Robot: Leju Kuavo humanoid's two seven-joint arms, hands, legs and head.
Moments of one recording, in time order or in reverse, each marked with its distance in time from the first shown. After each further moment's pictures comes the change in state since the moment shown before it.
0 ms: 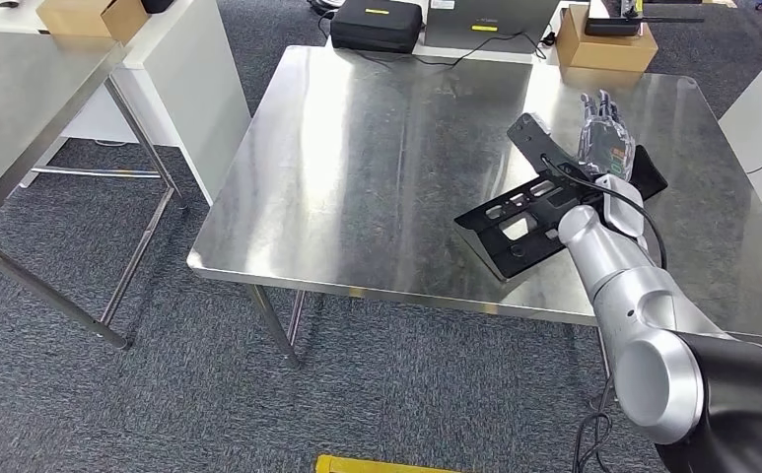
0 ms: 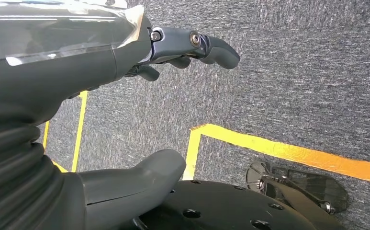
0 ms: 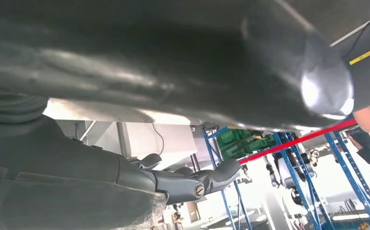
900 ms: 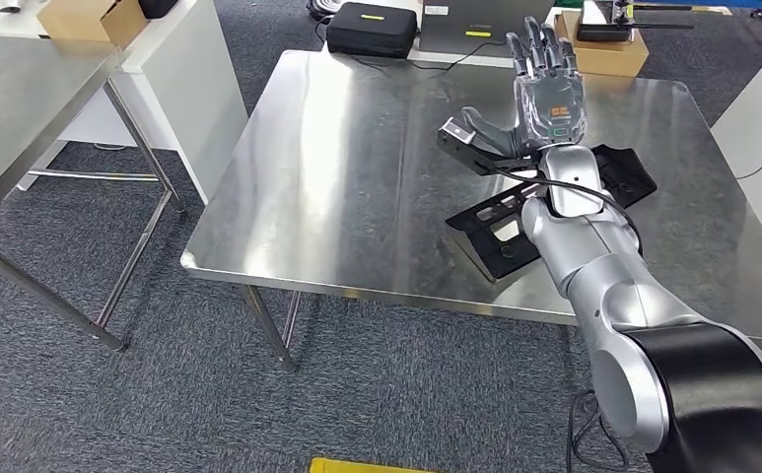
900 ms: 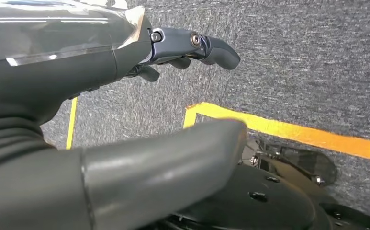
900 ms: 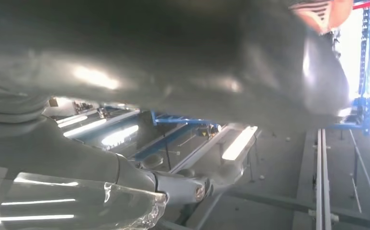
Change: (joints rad) left arm 0.002 0.000 -0.011 0.012 0.081 -0.030 -0.038; right arm -0.033 0.080 0.274 -0.073 0.317 -0.239 0.025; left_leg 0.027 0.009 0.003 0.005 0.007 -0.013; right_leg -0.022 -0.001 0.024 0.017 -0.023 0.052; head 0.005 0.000
